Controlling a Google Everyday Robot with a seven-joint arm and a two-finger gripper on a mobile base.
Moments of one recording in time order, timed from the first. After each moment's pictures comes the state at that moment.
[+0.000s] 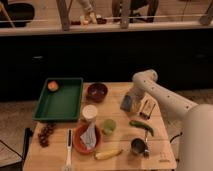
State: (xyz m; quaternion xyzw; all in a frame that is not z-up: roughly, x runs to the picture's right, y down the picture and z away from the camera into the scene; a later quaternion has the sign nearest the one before) arm 0.187 0.094 0.936 -0.26 -0.11 -0.15 0.95
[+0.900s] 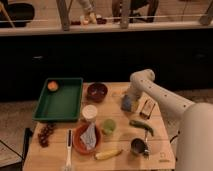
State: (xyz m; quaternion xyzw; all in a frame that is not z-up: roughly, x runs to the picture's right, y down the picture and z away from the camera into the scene) arm 0.173 0.097 0.943 -0.26 -0.12 -0.18 0.94
